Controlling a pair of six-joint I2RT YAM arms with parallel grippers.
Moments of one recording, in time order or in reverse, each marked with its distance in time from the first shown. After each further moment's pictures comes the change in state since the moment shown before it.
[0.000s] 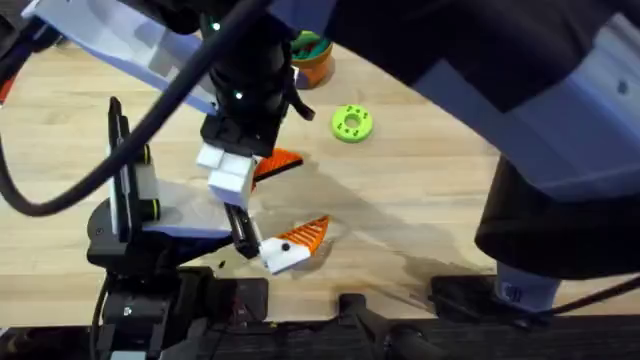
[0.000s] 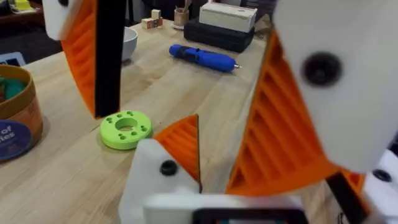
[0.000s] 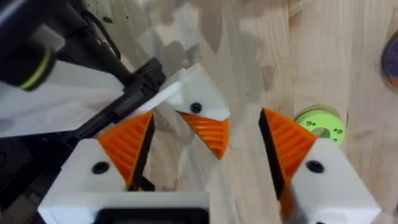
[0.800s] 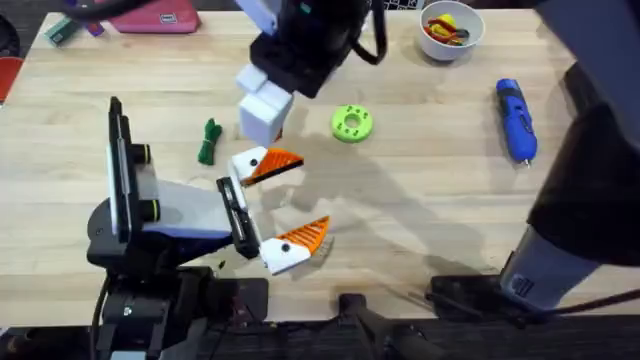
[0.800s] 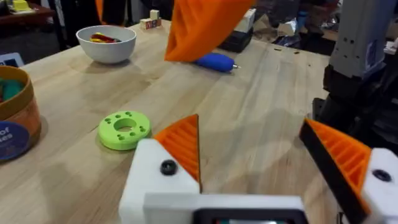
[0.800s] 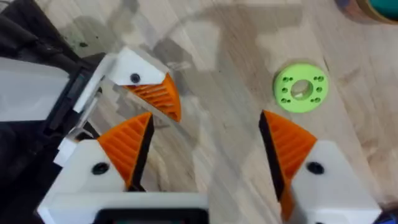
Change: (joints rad) left arm 0.000 0.000 0.000 0.000 0.004 0.001; right arm -0.169 -0.115 -0.021 -0.033 -0.015 0.152
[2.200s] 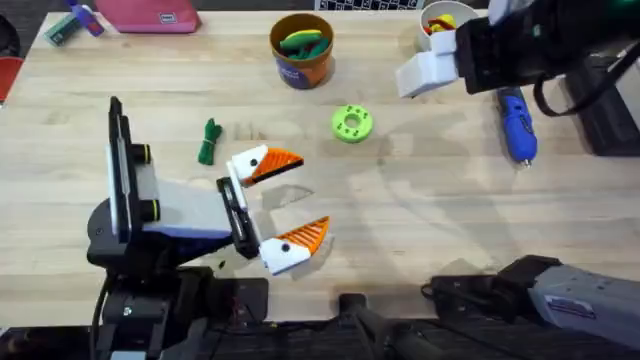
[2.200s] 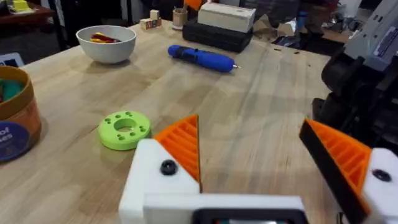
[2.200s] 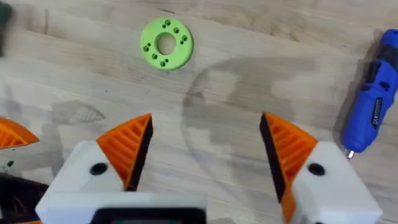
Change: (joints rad) left arm 0.000 0.000 0.000 0.000 0.000 0.000; right arm -0.429 -0.725 -0.949 0.456 0.159 0.354
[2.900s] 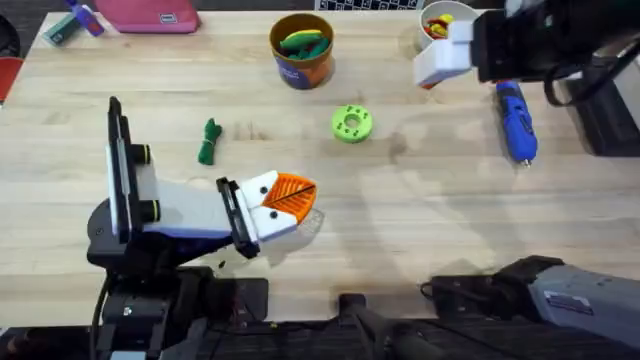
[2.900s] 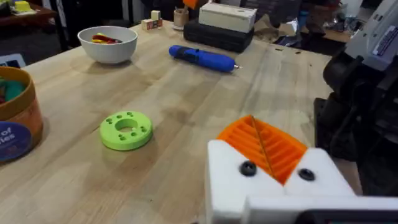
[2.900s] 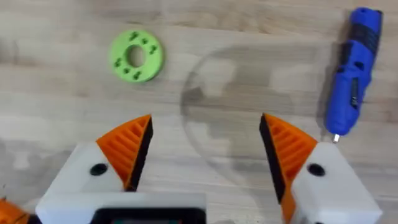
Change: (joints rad) left arm 0.000 0.000 0.000 0.000 -0.004 0.004; right arm -0.097 0.019 0.000 -0.007 0.026 0.044
